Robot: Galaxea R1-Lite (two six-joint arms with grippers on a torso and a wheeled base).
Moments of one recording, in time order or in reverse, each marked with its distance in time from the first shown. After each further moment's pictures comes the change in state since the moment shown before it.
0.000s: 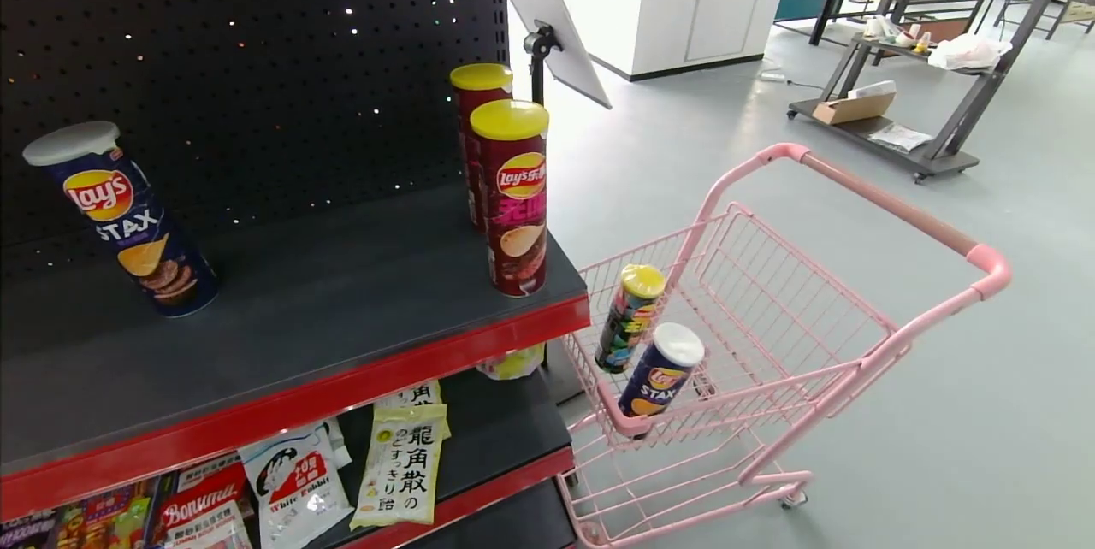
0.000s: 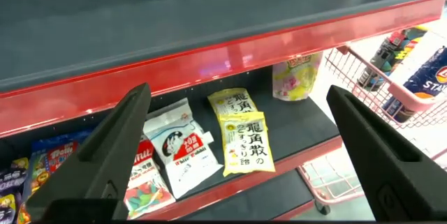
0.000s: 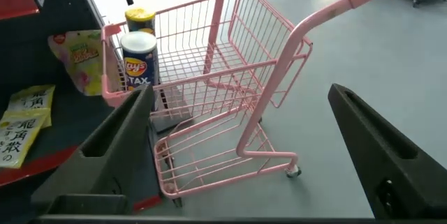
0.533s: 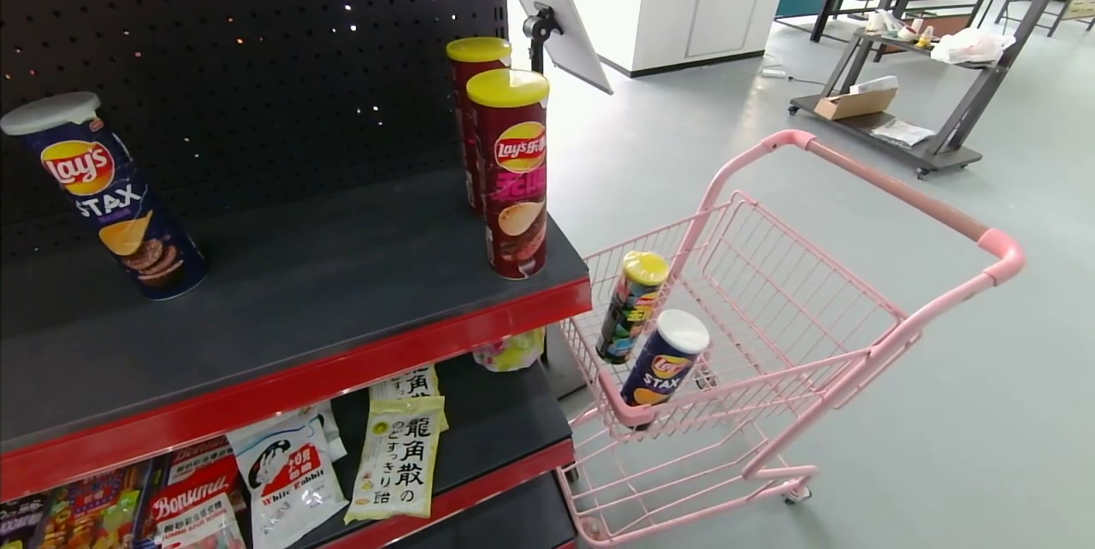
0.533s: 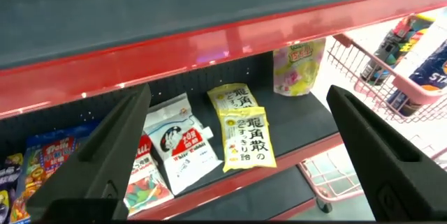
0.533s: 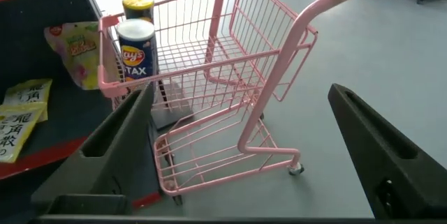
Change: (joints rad) left arm 0.000 0.000 0.000 0.000 0.000 0.000; right arm 0.000 0.000 -0.001 0.000 0.001 0.003
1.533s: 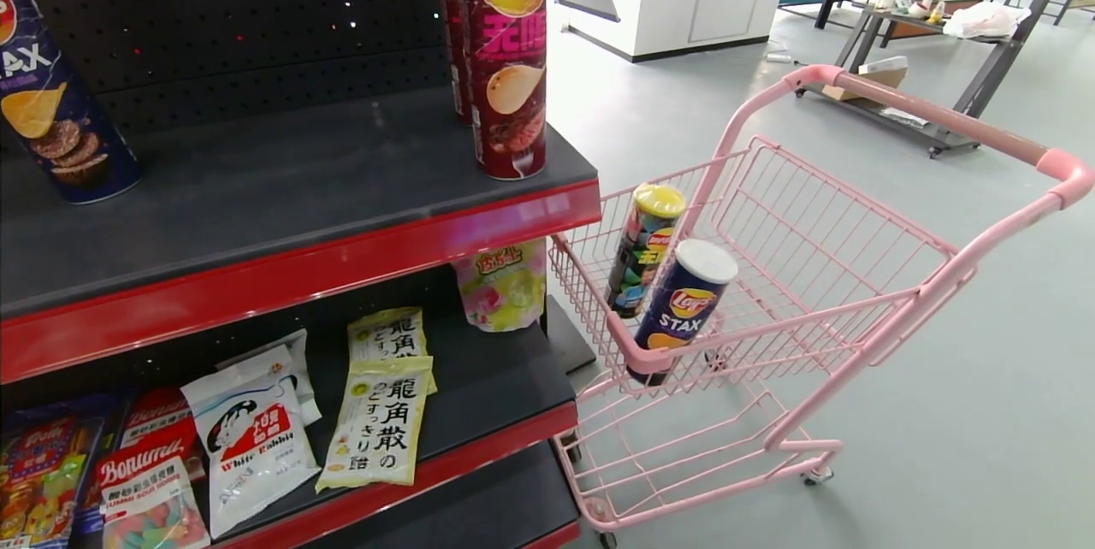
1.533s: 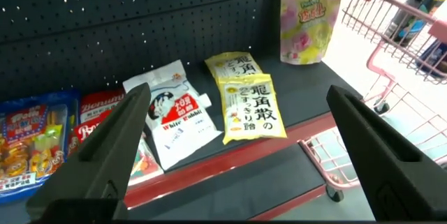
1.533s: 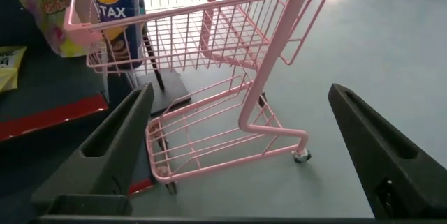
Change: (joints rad) left arm 0.000 0.000 0.000 0.000 -0.001 0.000; right arm 0.000 0.000 0.001 0.000 0.004 -0.005
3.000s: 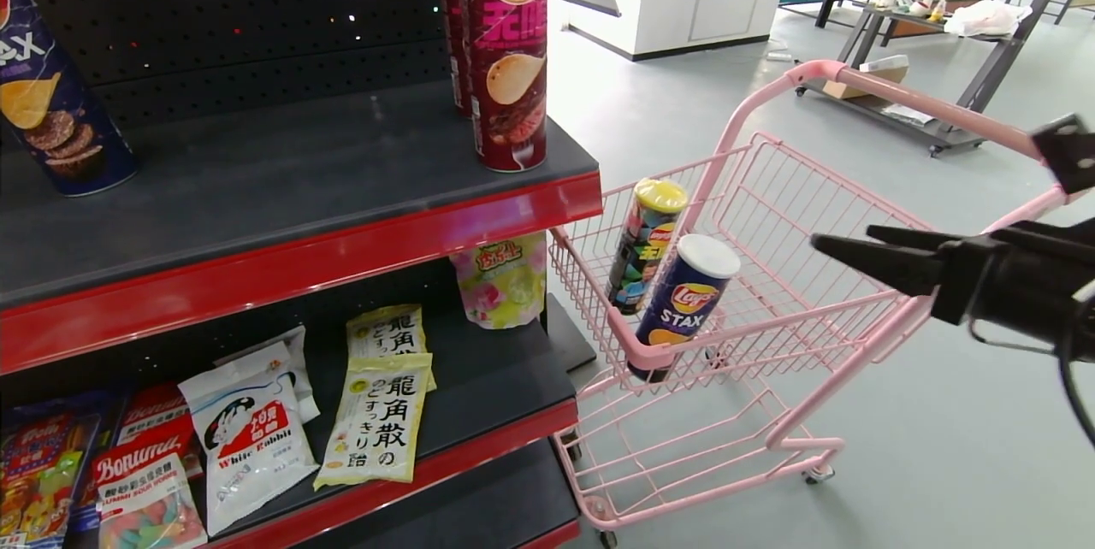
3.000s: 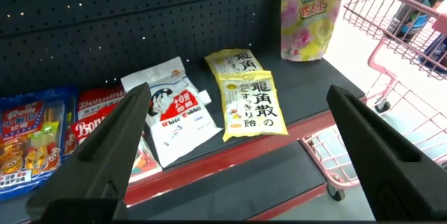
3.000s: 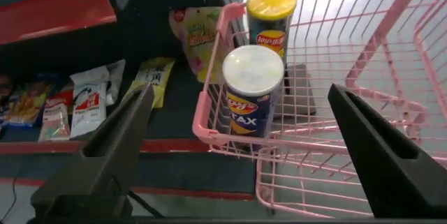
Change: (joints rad) left arm 0.000 0.000 0.000 -0.001 0.000 0.000; right arm 0.170 1.347 -0.607 -0.581 0.399 0.136
